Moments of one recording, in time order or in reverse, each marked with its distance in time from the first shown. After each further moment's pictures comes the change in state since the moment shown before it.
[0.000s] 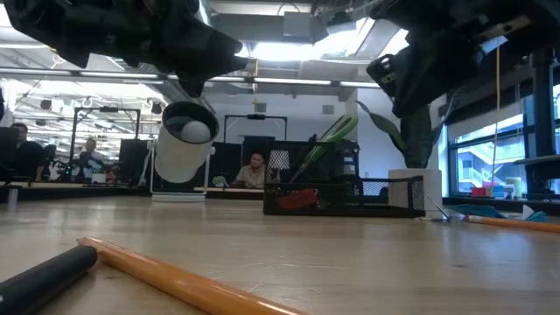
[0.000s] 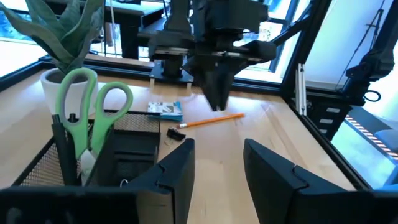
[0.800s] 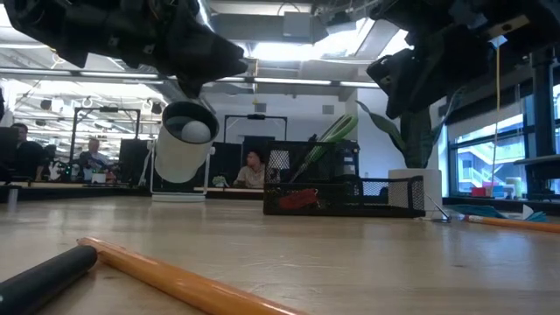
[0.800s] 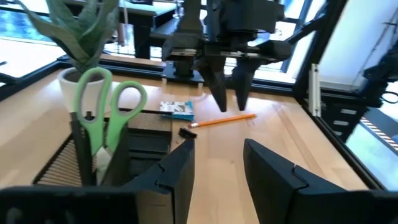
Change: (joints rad) left arm 0.000 0.000 0.000 -0.009 -0.057 0.003; right arm -0.001 0.001 -0.001 0.002 -0.009 0.013
